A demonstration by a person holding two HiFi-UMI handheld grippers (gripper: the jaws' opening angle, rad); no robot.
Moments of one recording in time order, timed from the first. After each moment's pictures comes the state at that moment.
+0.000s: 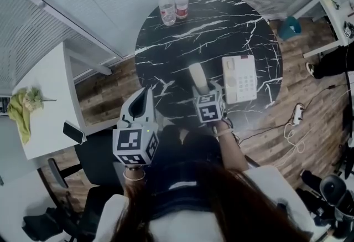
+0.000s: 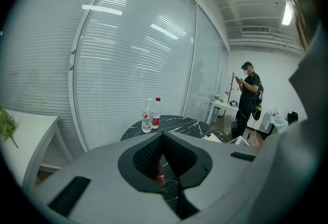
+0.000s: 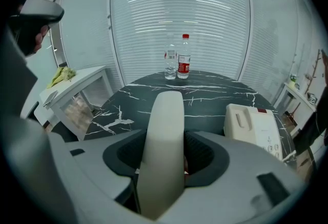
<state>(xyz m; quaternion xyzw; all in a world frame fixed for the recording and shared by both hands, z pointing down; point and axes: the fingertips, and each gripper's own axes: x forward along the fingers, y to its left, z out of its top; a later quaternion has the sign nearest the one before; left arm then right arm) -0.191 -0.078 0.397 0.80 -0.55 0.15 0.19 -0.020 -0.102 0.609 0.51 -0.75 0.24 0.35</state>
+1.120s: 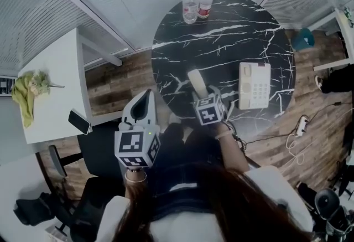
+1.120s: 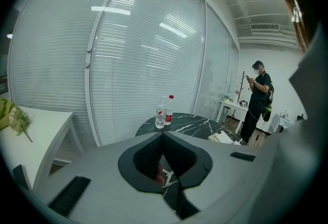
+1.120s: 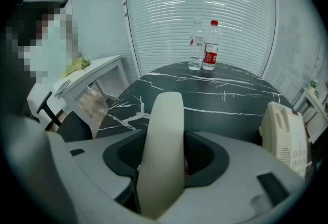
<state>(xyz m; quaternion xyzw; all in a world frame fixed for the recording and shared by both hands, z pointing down) -0.243 -0.066 0.405 0.76 -0.59 0.15 0.20 -0.086 -0.089 0.643 0.43 -0.78 0.25 0.39</state>
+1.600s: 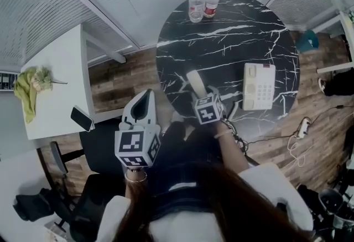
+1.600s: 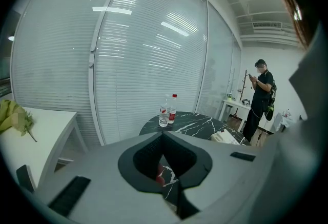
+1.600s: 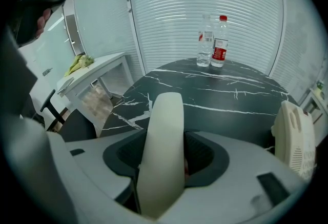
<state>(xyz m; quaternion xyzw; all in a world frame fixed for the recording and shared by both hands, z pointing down) -0.257 -0.063 0.408 0.75 -0.60 0.16 0.20 -0.109 -0.084 0.656 0.41 -0.78 0.26 0.40</state>
